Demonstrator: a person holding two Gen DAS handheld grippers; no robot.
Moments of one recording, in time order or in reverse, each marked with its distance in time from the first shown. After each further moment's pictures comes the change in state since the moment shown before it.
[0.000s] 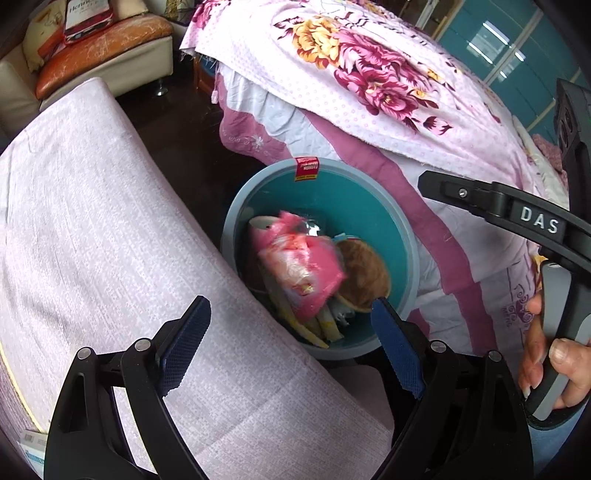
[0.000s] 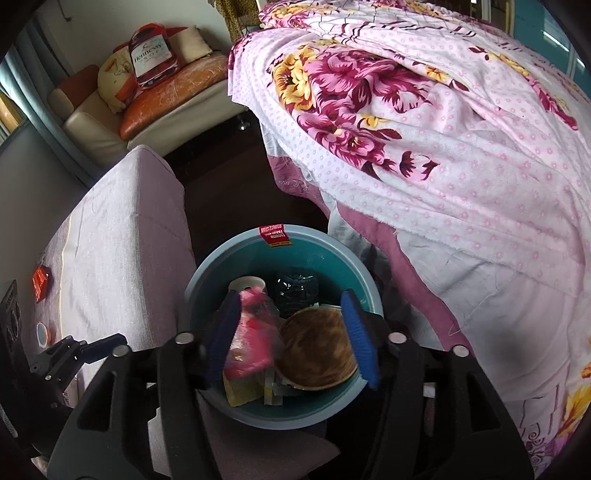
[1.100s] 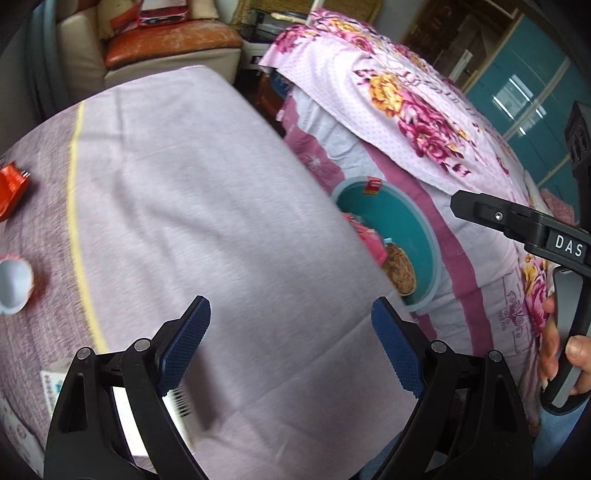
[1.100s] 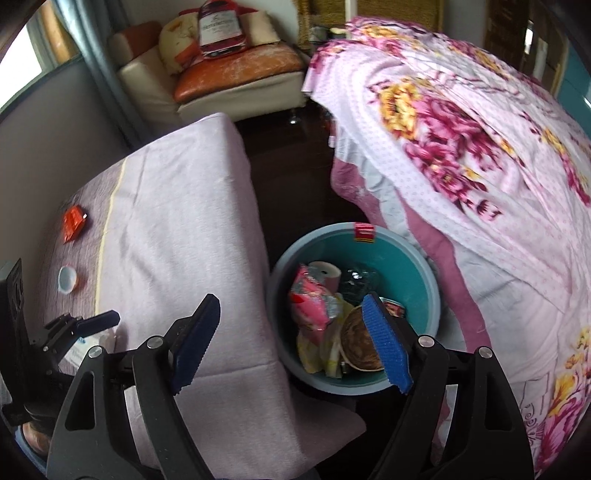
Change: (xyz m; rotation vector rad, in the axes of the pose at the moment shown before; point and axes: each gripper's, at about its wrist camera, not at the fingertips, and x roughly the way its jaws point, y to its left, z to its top) left arm -0.092 0.100 -0.082 -0.182 -0.134 0.029; right arm -0.041 0.128 -0.029 -0.264 0.017 0.022
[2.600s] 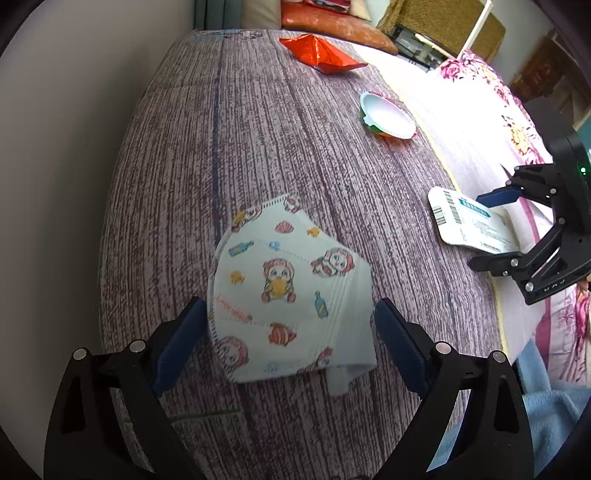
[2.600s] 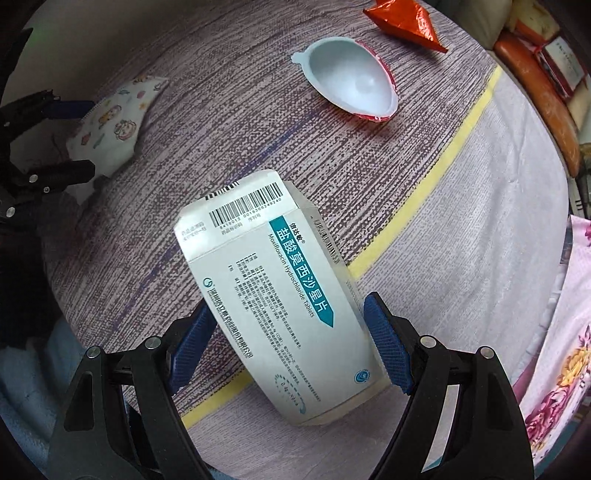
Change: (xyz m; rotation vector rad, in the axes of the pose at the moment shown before) left arm -0.127 0.248 -0.178 -0.295 -0.005 0.244; right arm 0.103 0.338 -0.088 -1.003 0.451 0.151
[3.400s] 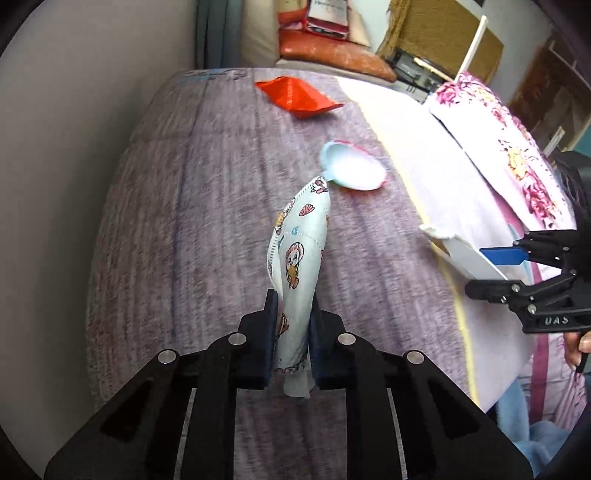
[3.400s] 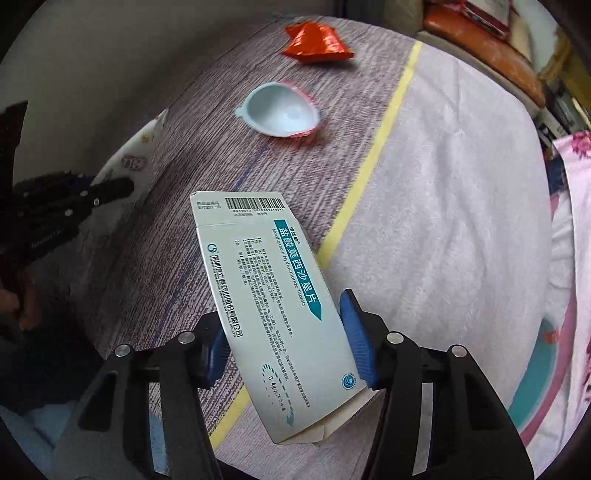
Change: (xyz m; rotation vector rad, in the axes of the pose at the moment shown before) left arm -0.011 -0.044 0.031 -0.012 -0.106 0.017; right arm -0.043 -0.022 -0.072 0.319 -0.230 0.099
